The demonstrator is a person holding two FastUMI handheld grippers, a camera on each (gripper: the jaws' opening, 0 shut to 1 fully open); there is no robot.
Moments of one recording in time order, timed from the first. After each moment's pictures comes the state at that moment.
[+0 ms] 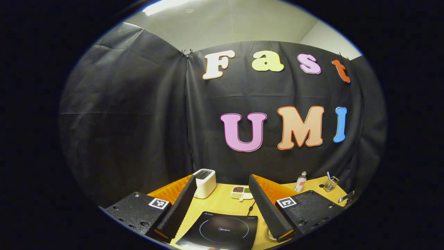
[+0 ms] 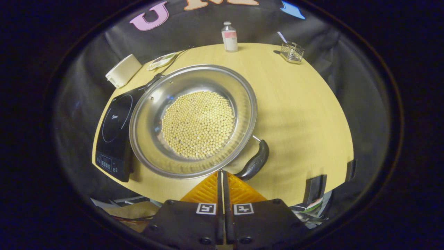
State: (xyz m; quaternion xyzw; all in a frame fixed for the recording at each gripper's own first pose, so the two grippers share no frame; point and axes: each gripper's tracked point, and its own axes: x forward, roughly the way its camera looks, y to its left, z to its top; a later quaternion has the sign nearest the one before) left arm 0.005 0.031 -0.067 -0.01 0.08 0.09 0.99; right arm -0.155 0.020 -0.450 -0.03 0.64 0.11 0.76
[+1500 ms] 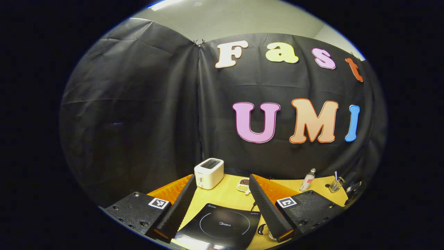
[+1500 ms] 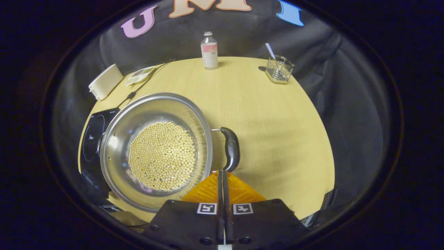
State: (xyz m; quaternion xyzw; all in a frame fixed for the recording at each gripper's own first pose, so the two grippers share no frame) left arm 0.003 0.038 -0.105 -0.04 0.14 0.14 0.98; right arm -0.055 -0.025 -0.470 -0.05 0.58 0.07 0.81
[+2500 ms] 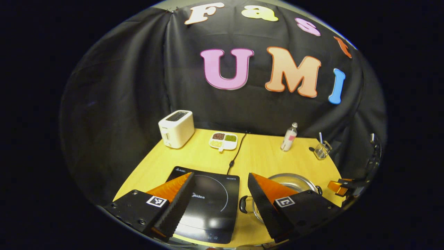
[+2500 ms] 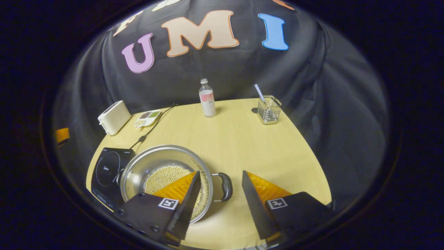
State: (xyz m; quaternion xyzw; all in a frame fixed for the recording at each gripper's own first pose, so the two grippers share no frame) left arm 0.011 -0.062 -0.258 -0.06 0.34 0.01 0.94; right arm 0.006 -0.021 -0.408 0.00 0.44 0.08 0.89
